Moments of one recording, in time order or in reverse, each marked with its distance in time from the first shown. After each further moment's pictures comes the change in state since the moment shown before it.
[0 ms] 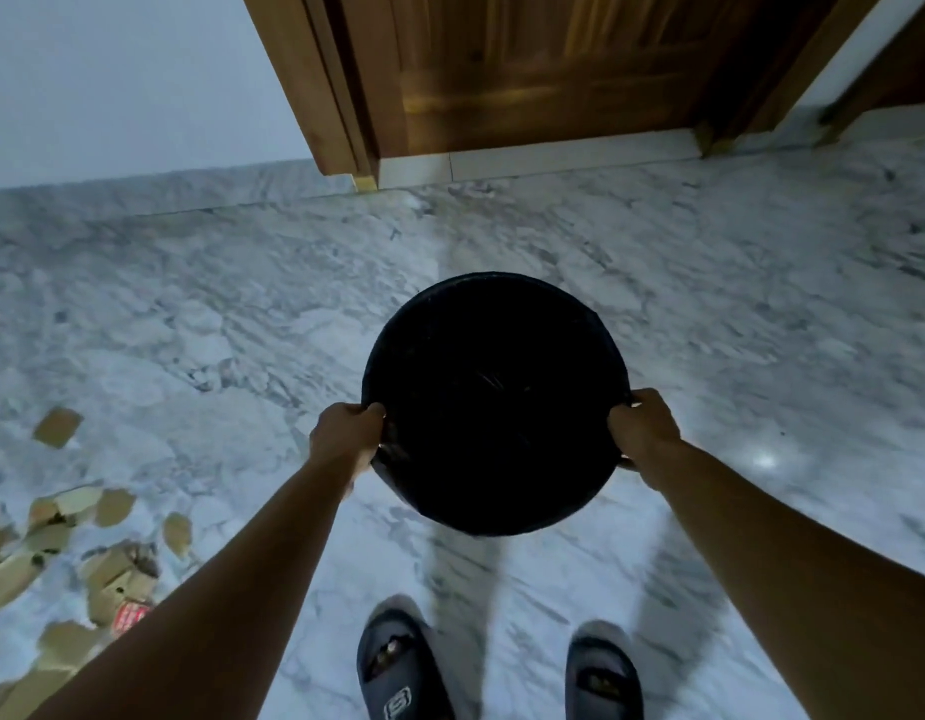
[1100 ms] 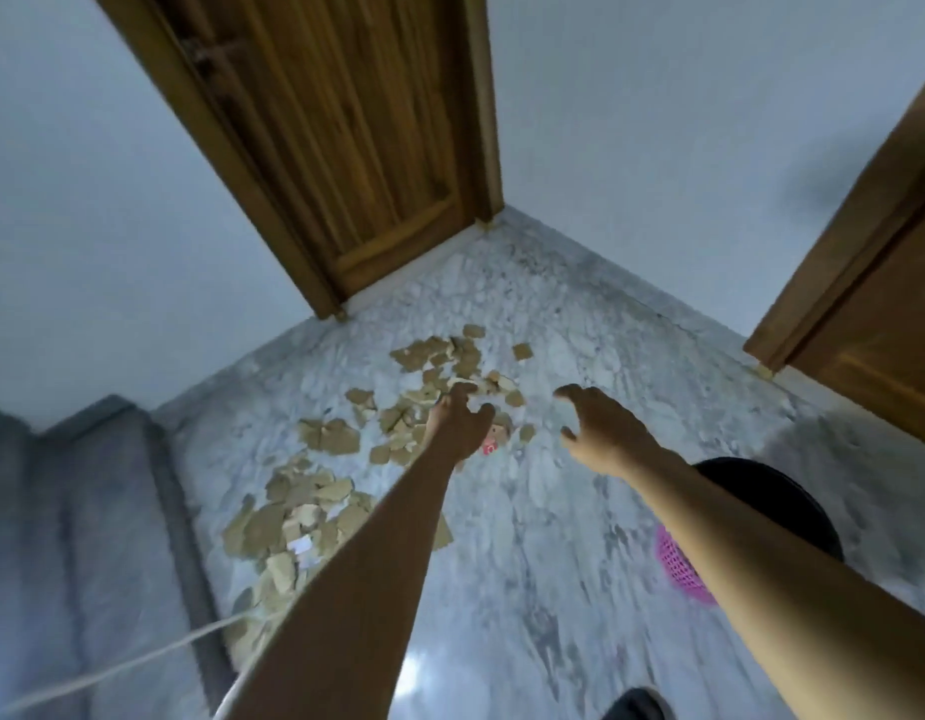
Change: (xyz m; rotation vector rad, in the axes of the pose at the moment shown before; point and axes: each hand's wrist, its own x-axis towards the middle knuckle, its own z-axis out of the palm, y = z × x) left_hand -0.568 -0.084 -0.324 -0.191 0.680 -0.017; right_hand -0.641 -0.113 0.010 -1.214 -0.642 -1.490
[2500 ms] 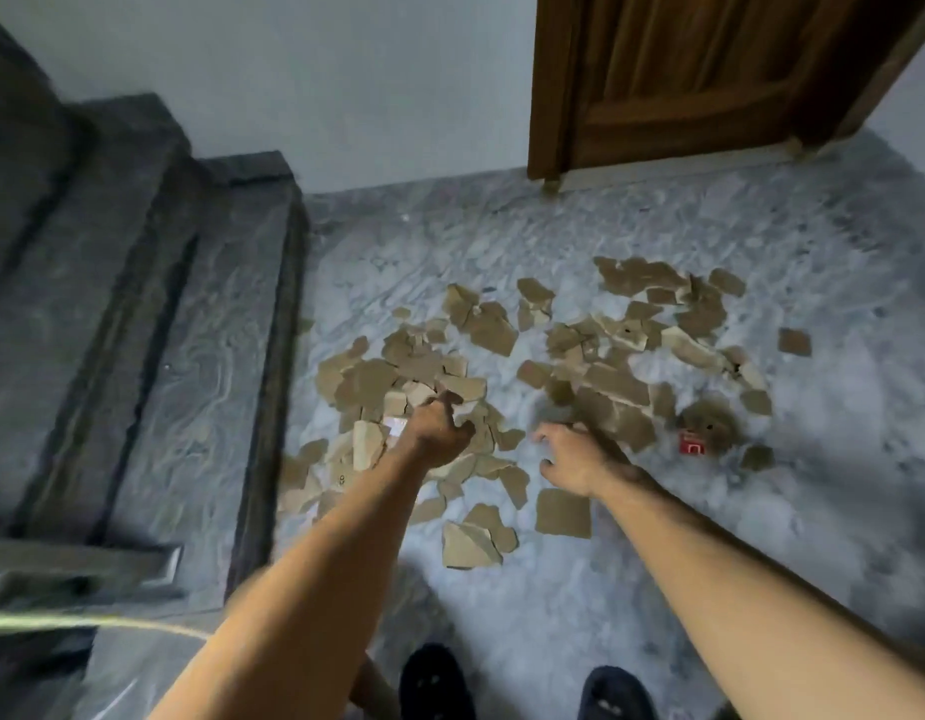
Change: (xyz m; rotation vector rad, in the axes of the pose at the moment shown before) left_hand 0.157 -0.567 -0.004 -0.007 0.112 -0.352; right_hand 0.271 -0.196 0.506 -0.297 -0.439 -0.355
